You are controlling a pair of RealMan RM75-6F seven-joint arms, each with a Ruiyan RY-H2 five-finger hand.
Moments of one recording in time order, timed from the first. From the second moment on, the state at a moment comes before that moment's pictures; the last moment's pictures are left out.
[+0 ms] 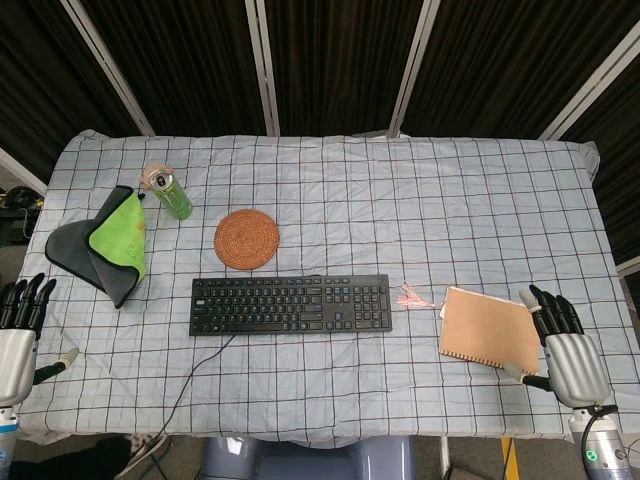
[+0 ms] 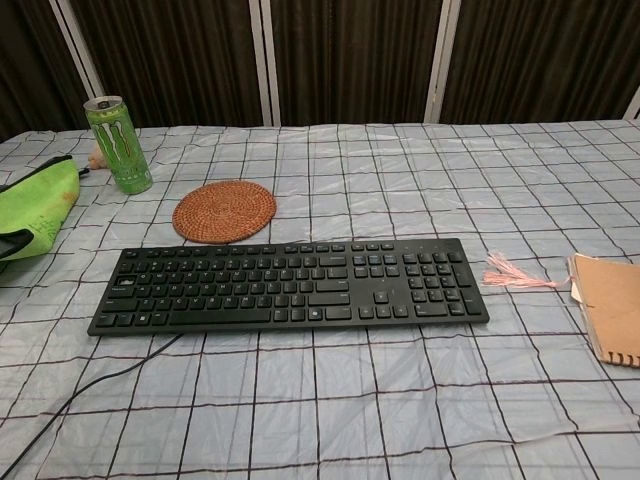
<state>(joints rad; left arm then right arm) -0.03 -1.19 -0.05 -1.67 1.55 1.60 0.25 0.09 -1.16 0.03 -1.64 -1.56 1.48 0.01</state>
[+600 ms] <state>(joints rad) -0.04 -1.19 -0.04 -1.67 1.56 1.59 0.26 0.09 -1.16 0.04 -1.65 -1.55 1.47 0.02</state>
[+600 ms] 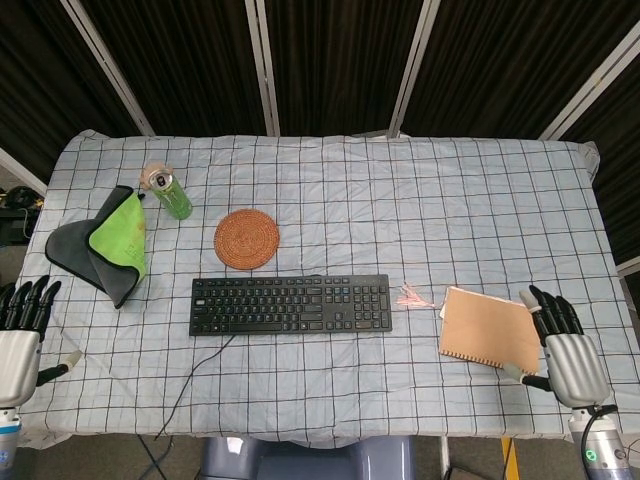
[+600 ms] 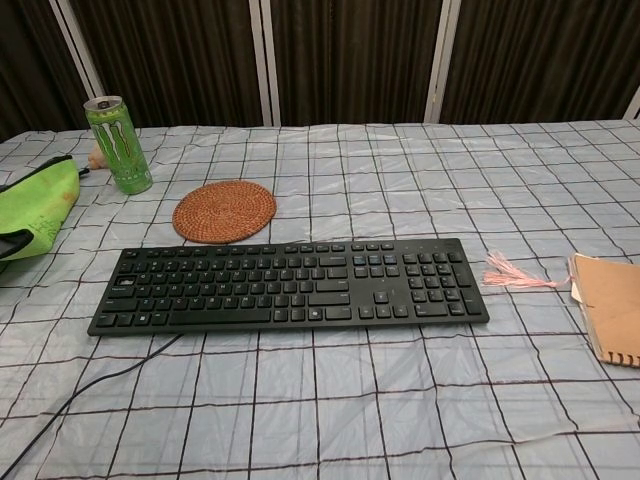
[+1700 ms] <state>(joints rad) -0.35 -1.02 -0.11 -1.93 1.32 1.04 0.33 0.09 -1.15 0.05 -1.66 -1.52 1.47 0.07</state>
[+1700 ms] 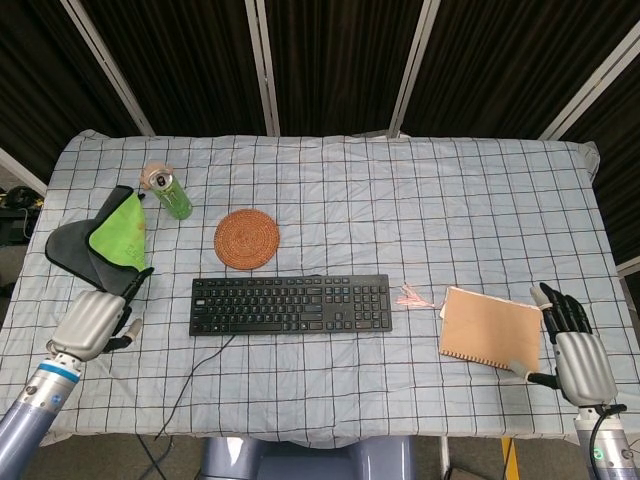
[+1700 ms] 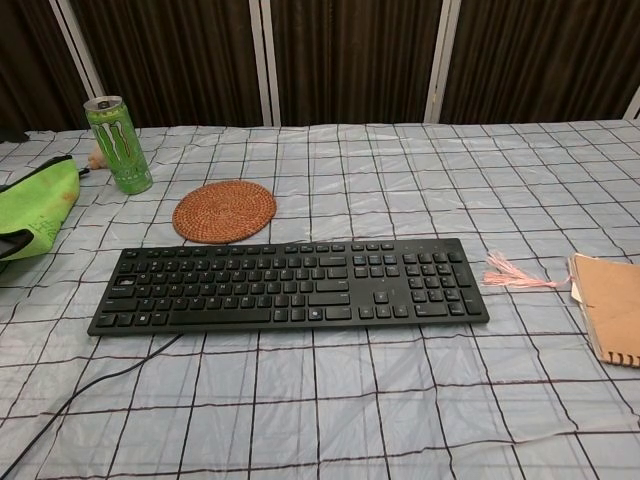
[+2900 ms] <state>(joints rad) -1.11 -1.25 0.07 -1.90 0.26 0.85 0.94 0.09 -1.13 0.07 -1.67 -1.48 1.44 0.14</state>
